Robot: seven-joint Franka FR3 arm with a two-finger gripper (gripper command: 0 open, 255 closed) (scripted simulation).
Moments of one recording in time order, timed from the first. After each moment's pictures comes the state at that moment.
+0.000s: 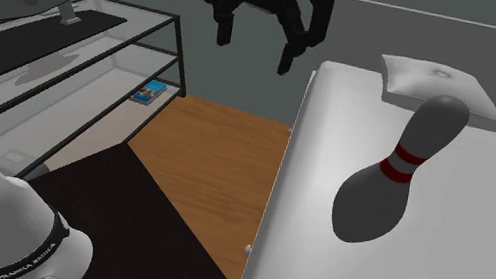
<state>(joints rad) -0.04 -0.52 -0.28 -2.18 -0.11 1.59 -0.52</state>
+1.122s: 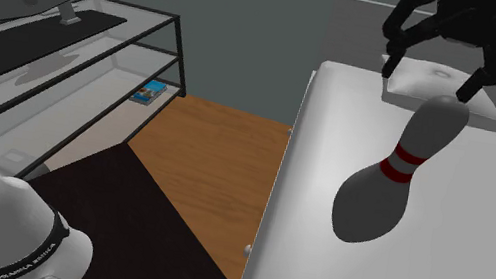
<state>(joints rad) -0.08 0.12 -0.55 -1.56 0.11 1.61 -1.13</state>
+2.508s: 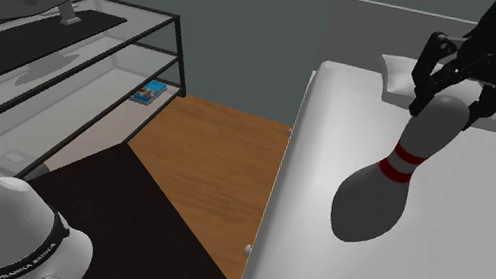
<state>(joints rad) -0.14 0.30 -0.56 -1.45 0.21 1.66 -1.26</state>
